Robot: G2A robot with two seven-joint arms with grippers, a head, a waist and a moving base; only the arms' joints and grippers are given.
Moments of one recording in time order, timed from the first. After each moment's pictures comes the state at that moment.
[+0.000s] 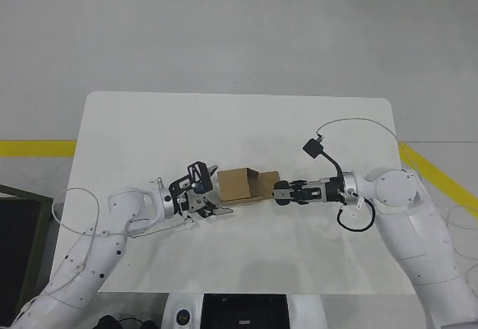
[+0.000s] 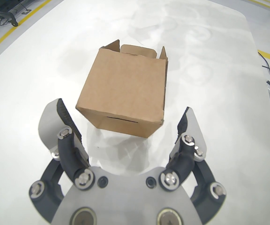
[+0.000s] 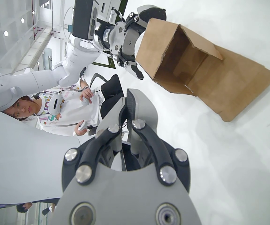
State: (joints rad) left arm 1.16 -1.00 -1.07 -1.56 1.29 -0.76 -0.05; right arm -1.01 -1.10 1.21 -1.47 0.16 -0.39 1.31
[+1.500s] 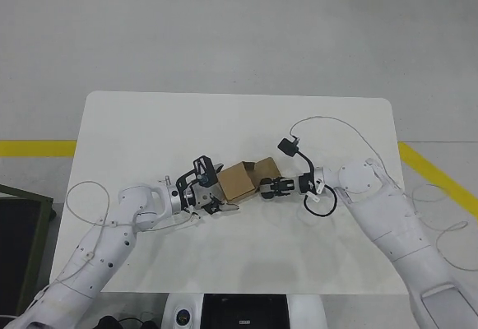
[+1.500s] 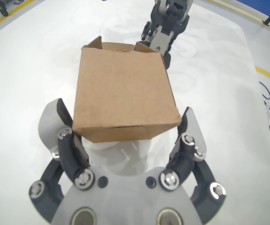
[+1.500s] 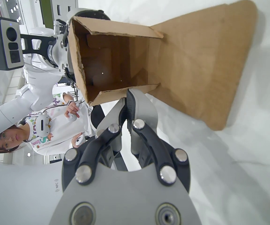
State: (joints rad) left arm 1.09 -1.04 -1.02 -1.46 1.19 -0.77 -0.08; right arm -0.79 -1.17 0.93 -1.13 0.05 -0.31 1.14
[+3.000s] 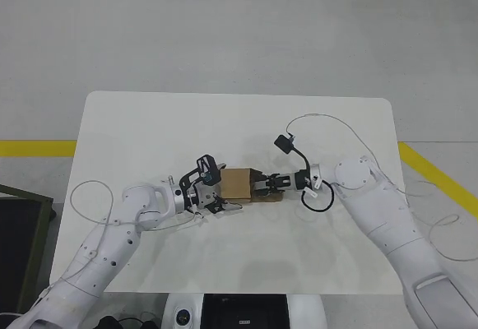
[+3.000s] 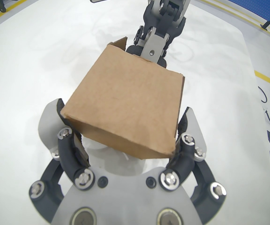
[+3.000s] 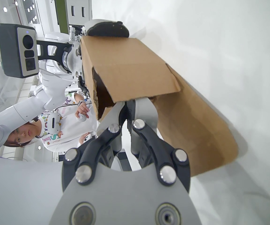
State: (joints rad) left arm 1.08 -1.06 -1.01 -1.44 1.16 -0.76 -0.11; right arm -0.76 -1.20 0.91 -1.06 0.15 -0.35 1.16
